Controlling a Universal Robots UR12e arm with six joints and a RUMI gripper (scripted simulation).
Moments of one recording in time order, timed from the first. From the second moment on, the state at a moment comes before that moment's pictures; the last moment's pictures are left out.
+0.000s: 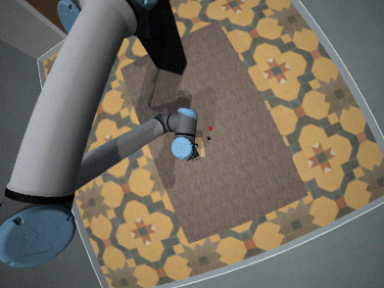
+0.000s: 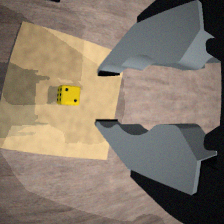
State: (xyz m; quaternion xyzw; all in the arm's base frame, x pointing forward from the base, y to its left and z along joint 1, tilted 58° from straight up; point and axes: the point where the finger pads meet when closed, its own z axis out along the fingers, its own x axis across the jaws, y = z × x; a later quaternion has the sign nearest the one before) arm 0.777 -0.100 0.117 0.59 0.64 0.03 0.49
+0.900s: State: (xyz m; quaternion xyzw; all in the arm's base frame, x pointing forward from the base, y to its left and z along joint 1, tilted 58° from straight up) arm 0.763 -0.089 0.127 0.60 0.64 0.03 0.49
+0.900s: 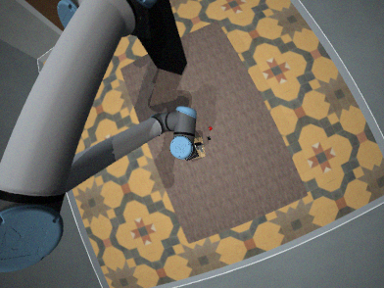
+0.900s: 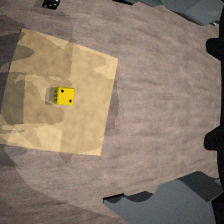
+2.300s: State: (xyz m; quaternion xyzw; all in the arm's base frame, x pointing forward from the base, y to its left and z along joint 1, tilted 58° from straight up) arm 0.761 -0.092 0.129 0.49 0.72 -0.05 0.49
